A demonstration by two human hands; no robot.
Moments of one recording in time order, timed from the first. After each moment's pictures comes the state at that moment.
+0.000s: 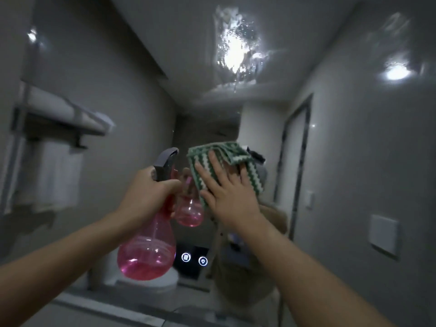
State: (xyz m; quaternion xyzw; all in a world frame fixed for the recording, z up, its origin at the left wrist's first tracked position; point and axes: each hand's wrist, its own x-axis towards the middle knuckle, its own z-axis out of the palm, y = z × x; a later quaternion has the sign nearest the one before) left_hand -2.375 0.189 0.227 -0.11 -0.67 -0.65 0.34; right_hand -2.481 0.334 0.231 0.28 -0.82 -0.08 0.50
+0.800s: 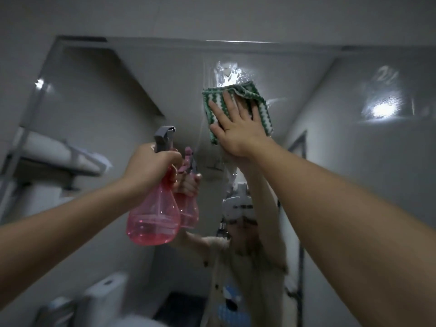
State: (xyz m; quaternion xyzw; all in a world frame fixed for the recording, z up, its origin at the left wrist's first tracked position) left_hand -2.403 0.154 0.343 -0.14 -0.63 -0.63 0.43; right_hand -2.489 0.307 0.452 0.23 -0.81 -0.08 0.53
